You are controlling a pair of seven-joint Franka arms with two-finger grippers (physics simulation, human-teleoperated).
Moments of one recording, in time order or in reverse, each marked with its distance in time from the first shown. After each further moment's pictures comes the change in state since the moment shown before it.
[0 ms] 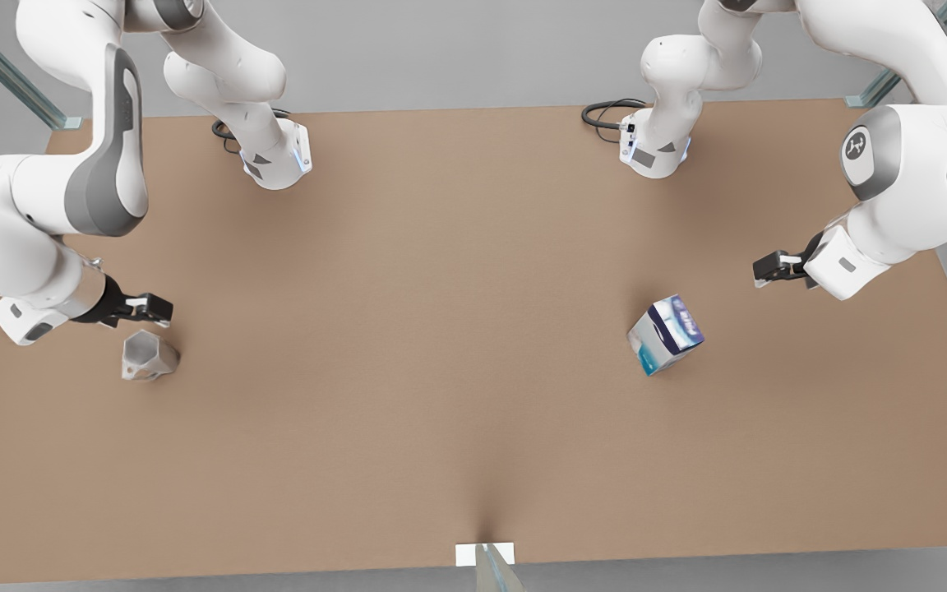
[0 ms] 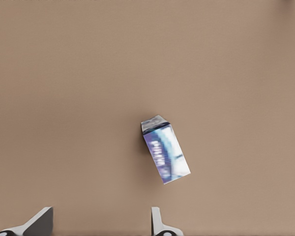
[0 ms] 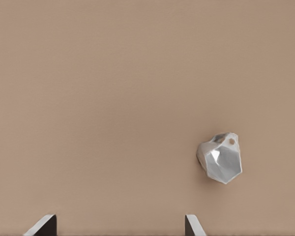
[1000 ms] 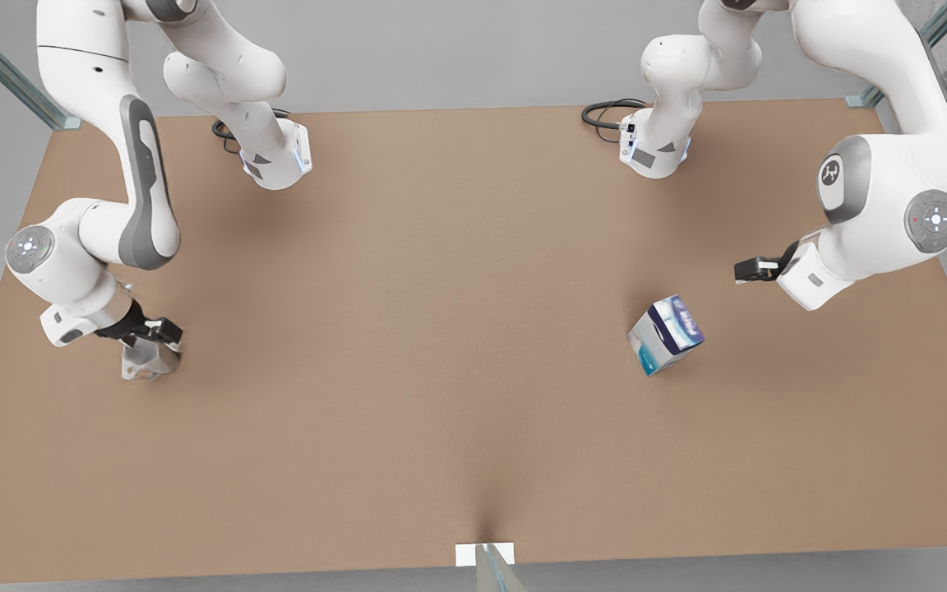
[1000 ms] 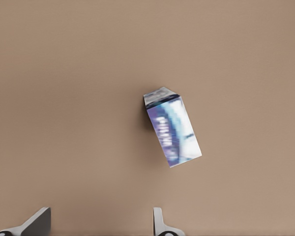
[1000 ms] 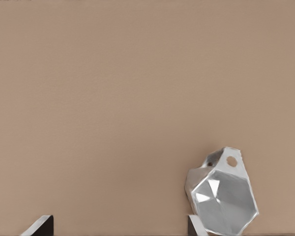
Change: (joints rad) left arm 0.000 -0.005 0.000 -0.134 0.009 0.000 -0.010; right arm 0.046 -0.059 -0.183 -0.557 0.057 0.672 -0.067
